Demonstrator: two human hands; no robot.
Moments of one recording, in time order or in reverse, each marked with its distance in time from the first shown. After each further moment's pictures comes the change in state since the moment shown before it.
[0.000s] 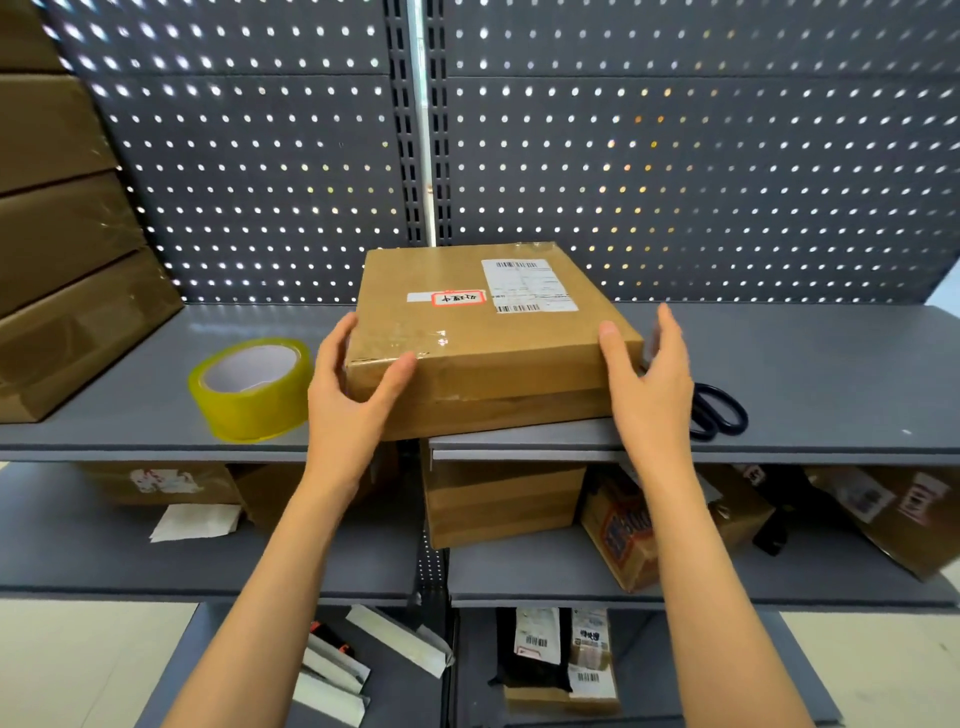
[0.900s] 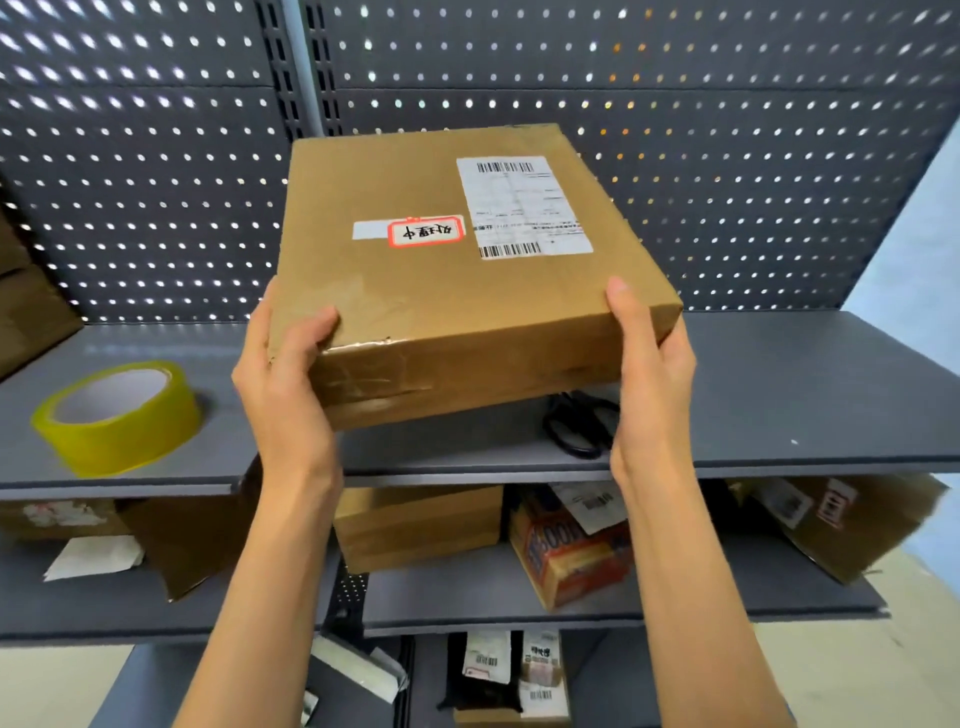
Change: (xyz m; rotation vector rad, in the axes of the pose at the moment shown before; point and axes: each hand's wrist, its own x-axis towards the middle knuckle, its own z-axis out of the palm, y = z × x) left_hand -0.020 0.074 0.086 -0.443 0.218 0.010; right_hand 0.027 -0.017 -0.080 0.651 0.047 0.029
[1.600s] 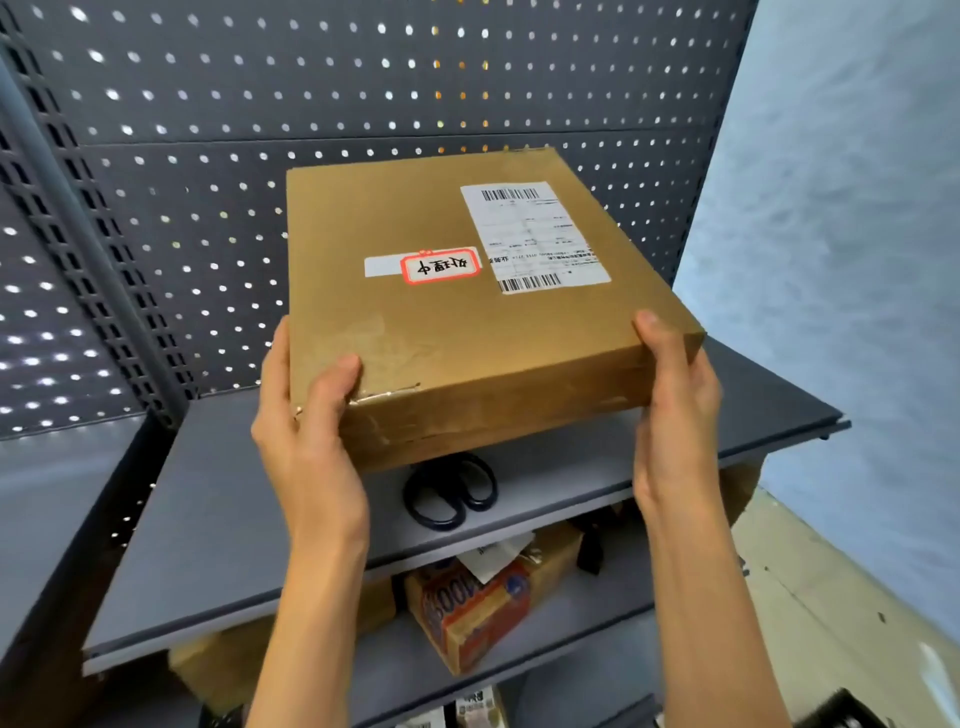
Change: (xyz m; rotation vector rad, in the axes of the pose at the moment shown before) left_hand -0.041 -0.012 0.120 -0.116 -0.221 -0.068; right_hand 0.042 -0.044 -0.096 -0.008 0.302 -0.106
